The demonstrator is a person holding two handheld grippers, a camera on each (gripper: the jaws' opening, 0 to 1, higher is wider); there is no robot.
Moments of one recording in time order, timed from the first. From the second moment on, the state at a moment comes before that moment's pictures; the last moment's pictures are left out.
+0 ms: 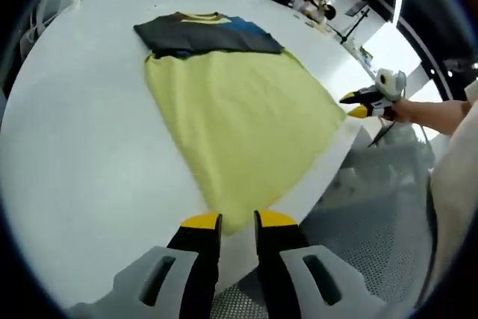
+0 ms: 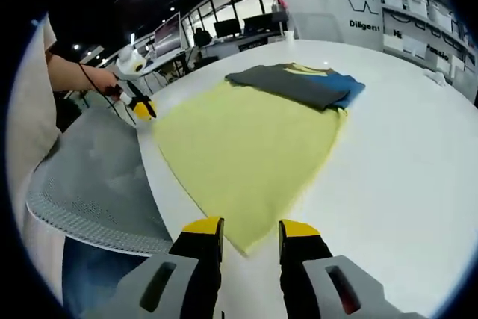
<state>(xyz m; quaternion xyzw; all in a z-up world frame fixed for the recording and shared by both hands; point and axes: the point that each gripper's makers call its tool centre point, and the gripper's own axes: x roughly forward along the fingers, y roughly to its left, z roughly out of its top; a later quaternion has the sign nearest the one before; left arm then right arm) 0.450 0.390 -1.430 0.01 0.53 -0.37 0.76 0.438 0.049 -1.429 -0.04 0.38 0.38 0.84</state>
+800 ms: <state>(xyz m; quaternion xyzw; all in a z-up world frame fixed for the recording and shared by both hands) 0.440 0.388 -1.448 0.03 0.54 -0.35 0.76 0.425 0.042 -1.443 -0.03 0.42 0.37 0.83</state>
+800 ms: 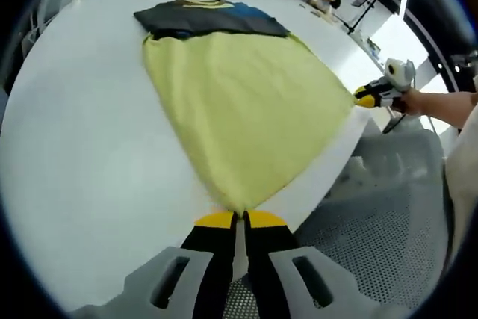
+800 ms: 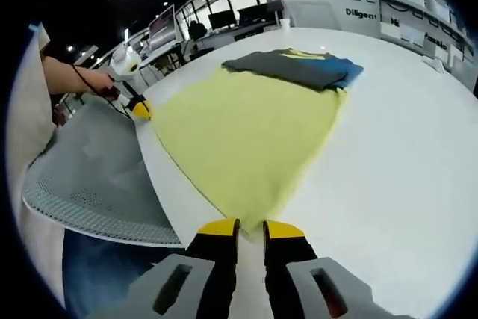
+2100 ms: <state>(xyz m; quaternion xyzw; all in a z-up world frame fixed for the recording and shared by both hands) 0.440 0.388 -1.440 0.04 0.52 -0.35 0.78 0.431 0.041 -1.424 0.02 0.40 0.35 0.85</state>
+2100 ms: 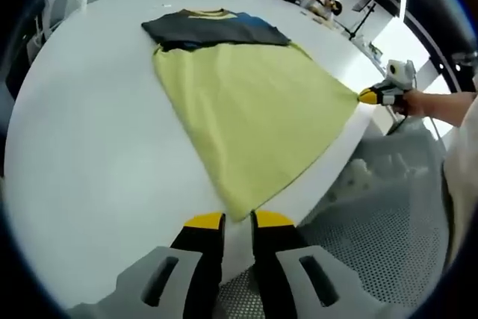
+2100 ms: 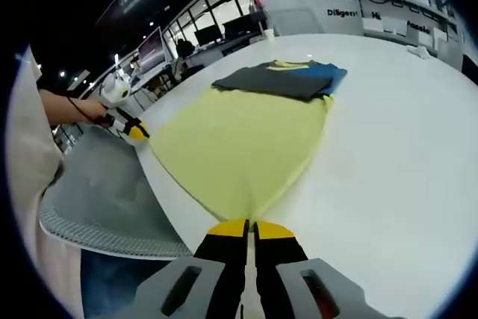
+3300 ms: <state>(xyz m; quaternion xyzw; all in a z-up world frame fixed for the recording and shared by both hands) 0.468 0.389 -1.343 -0.03 0.49 -0.38 0.78 0.432 0.037 -1.345 0.04 0.34 0.39 0.86</state>
